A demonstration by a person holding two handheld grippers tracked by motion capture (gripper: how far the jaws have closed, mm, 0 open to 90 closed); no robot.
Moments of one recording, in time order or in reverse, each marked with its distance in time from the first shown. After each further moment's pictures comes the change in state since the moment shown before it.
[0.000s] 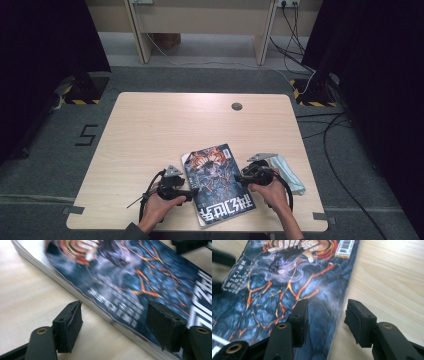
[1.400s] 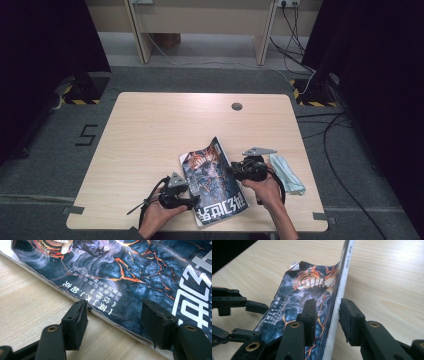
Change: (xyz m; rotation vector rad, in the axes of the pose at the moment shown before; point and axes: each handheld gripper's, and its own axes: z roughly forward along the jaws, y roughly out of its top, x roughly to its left) left arm -0.016 -0.011 -0.004 0.018 0.020 0.106; right arm 0.031 0.026 -0.017 -0.156 0.067 0.043
